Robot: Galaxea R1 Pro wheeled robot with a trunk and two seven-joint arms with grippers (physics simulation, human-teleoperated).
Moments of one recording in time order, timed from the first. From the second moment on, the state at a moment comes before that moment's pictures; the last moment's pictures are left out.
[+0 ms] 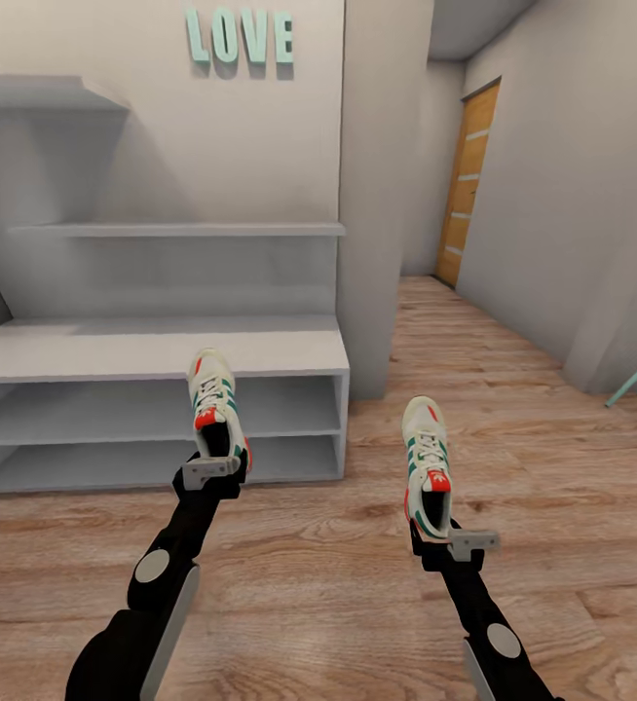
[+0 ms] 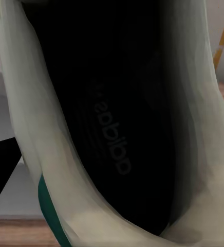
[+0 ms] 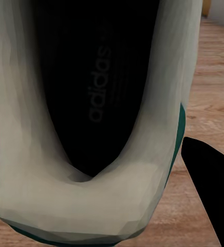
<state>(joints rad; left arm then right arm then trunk) -0.28 -0.07 -0.10 -1.47 0.06 0.09 0.08 -0.24 0.01 -0.01 -1.03 0.02 -0.23 0.00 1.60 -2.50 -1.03</state>
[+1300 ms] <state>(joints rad) -0.41 -0.04 -0.10 -1.31 0.01 0.77 0.08 -0.24 -0.64 -0.71 -1.03 -0.43 0.67 0.22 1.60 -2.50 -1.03</state>
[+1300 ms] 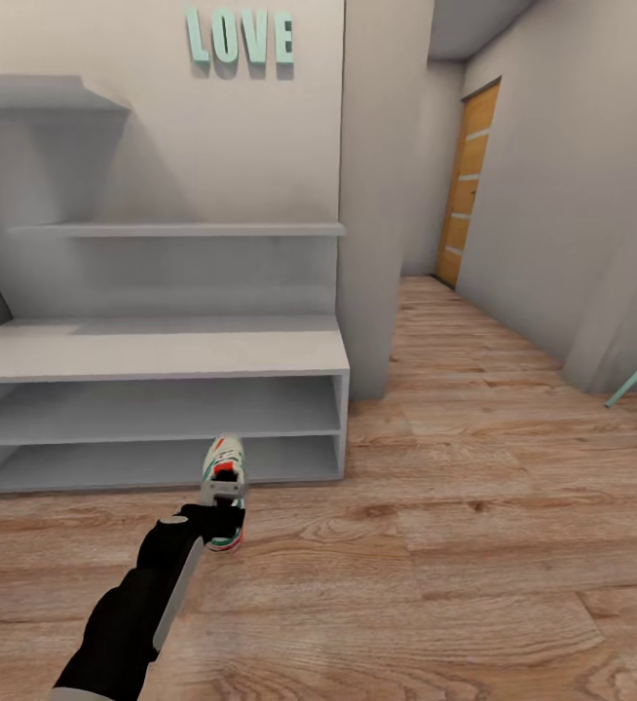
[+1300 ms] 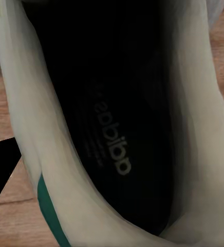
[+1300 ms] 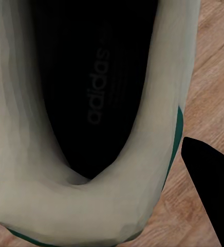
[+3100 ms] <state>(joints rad) -0.69 -0.04 -0.10 -1.15 0.01 0.82 0.07 -0.24 -0.64 -0.71 -1.03 -0.40 0.68 0.22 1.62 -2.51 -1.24</state>
